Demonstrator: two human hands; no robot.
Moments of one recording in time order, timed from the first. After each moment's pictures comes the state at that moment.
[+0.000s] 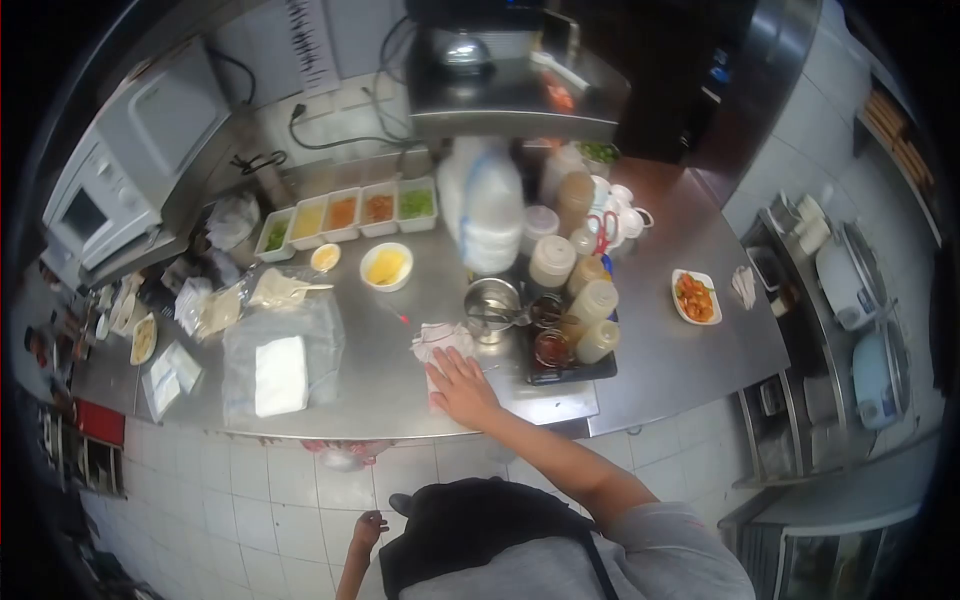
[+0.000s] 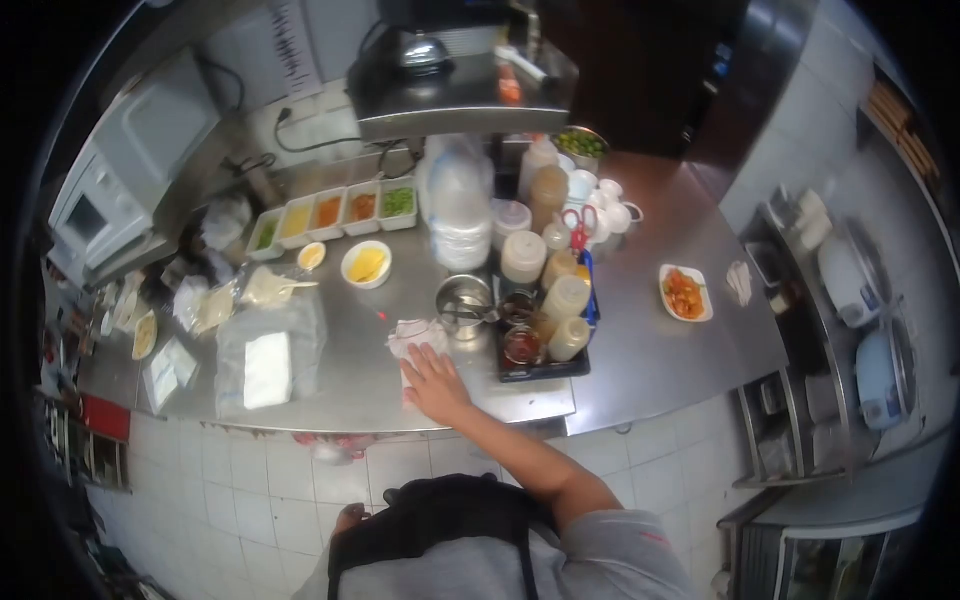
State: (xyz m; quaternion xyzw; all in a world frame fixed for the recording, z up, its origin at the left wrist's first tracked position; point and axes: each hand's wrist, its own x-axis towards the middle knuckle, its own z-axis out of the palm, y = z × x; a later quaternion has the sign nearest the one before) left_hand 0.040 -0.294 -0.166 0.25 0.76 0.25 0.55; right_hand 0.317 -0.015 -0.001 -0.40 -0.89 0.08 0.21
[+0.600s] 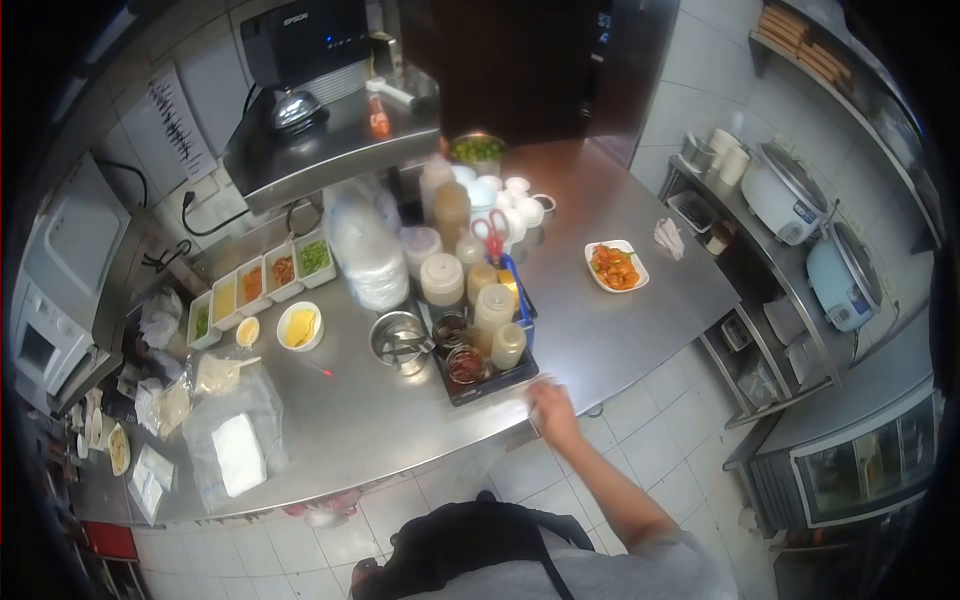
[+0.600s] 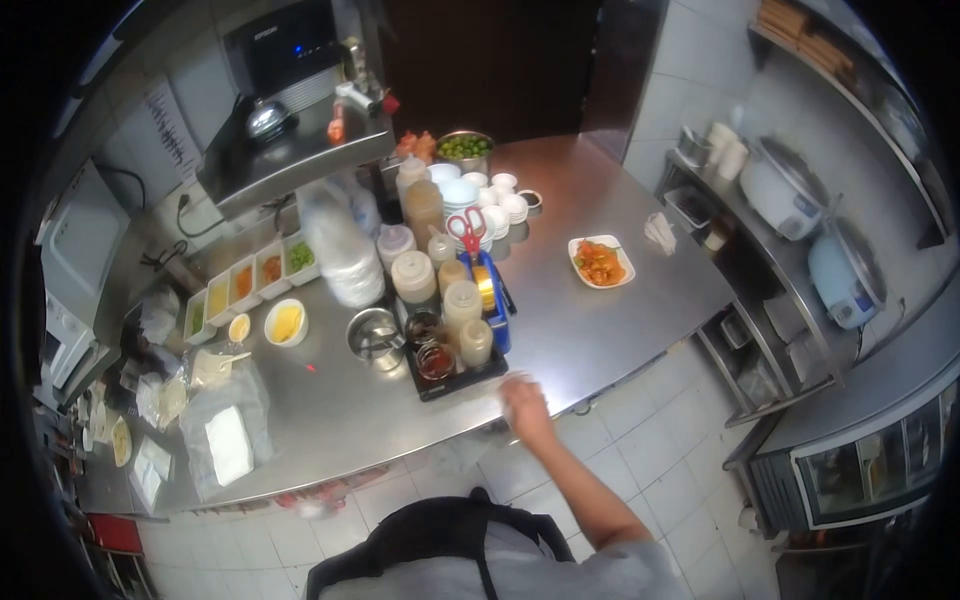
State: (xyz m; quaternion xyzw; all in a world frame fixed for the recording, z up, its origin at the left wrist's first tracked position) left_hand 0.000 -0.299 -0.237 0.37 0.77 0.01 0.52; right_hand 0.552 -0.082 -0.039 -0.63 -0.69 0.09 0.34
